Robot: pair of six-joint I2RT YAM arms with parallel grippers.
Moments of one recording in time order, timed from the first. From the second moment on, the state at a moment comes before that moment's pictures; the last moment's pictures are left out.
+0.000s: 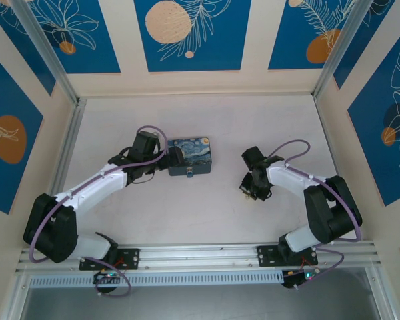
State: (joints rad) left arm -0.52 1.36 0.90 -0.33 0.09 -0.74; right arm 0.41 1.48 0.77 -0.75 -0.05 1.01
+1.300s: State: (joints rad) left arm -0.53 1.38 0.87 -0.10 0.30 -1.52; right arm 0.65 1.47 1.28 -0.58 -0.27 0.98
